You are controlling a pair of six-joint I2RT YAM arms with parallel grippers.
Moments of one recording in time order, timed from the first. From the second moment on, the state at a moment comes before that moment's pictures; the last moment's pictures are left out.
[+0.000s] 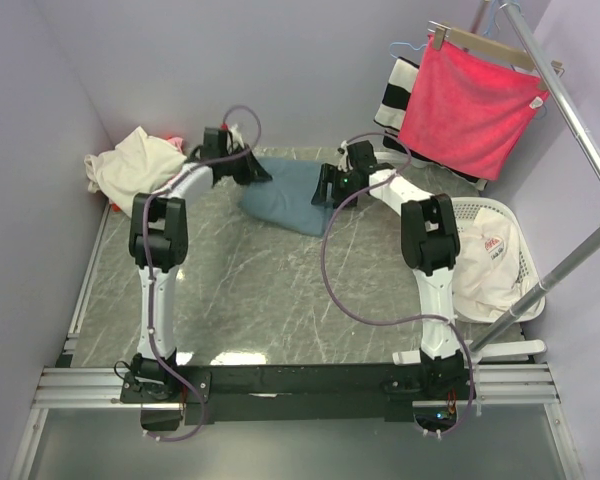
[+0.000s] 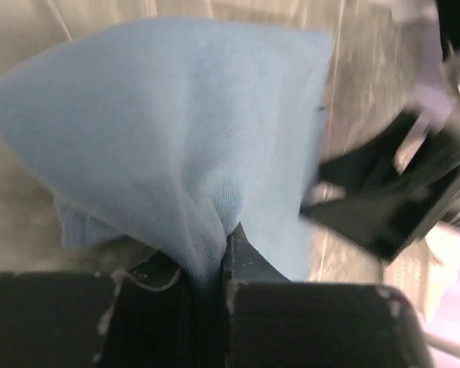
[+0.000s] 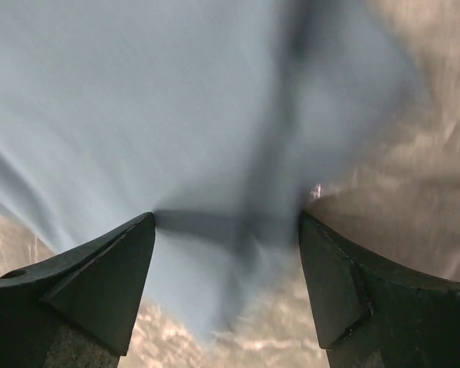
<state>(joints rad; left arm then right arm) -0.19 2.32 1.78 -0.14 0.62 -0.61 0.28 2.33 1.86 -0.44 -0.39 0.38</state>
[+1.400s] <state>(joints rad) 0.42 2.18 1.93 -0.33 0.17 -0.34 0.29 2.21 1.66 -0.38 -0.44 0.39</state>
